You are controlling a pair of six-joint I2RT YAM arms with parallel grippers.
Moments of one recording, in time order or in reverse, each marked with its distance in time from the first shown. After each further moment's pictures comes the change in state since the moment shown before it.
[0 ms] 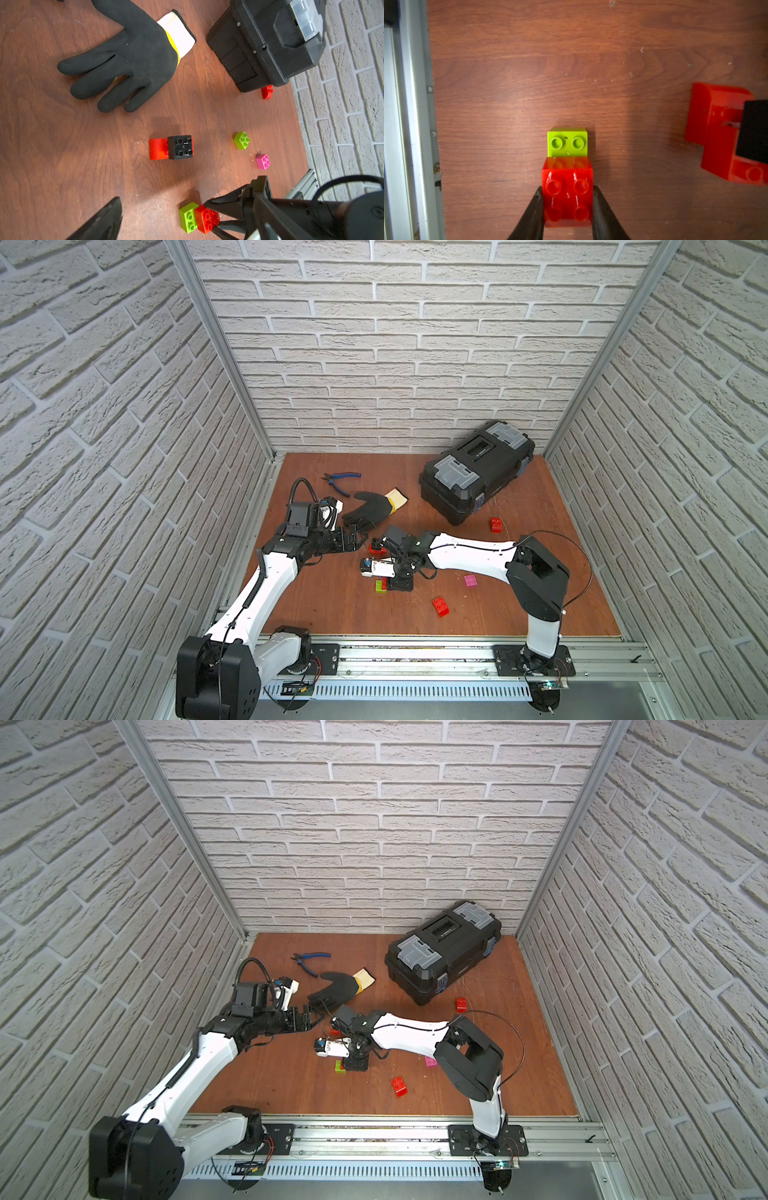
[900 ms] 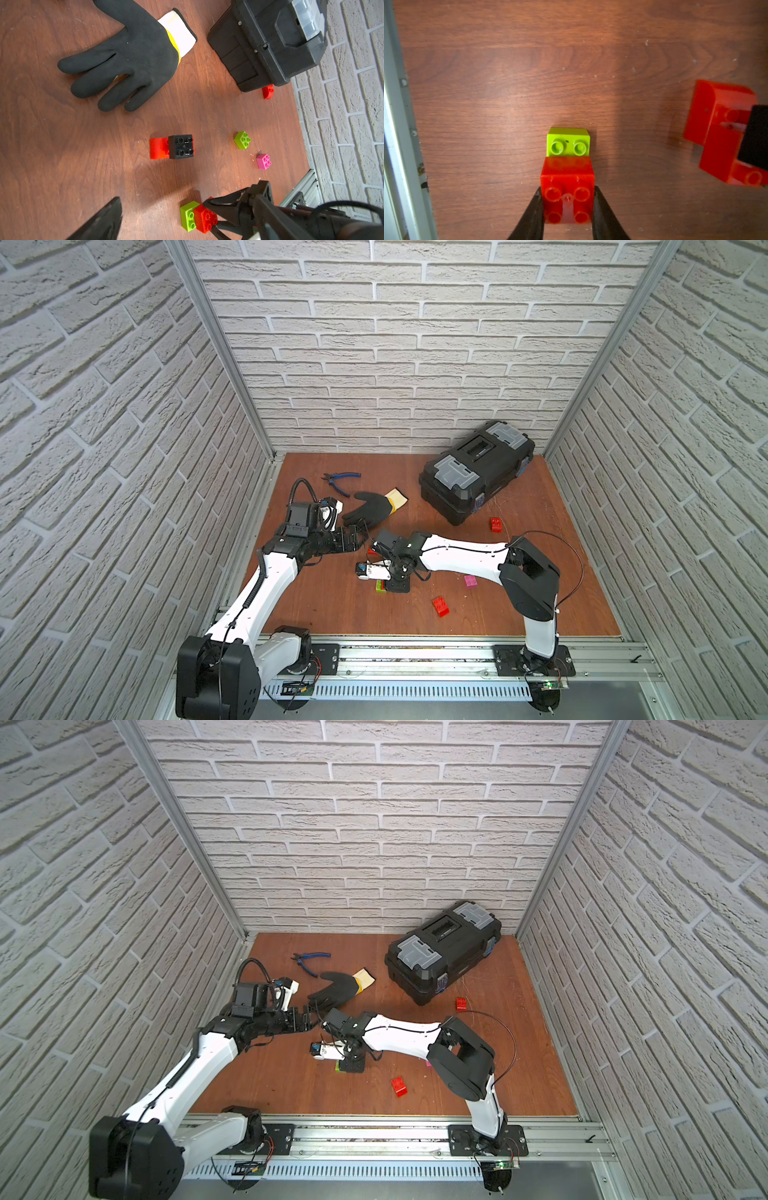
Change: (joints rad) left arm 0.000 0.001 -0.003 0.001 0.000 0.000; right arm 0.042 0.050 0.075 -0.082 0.107 0.033
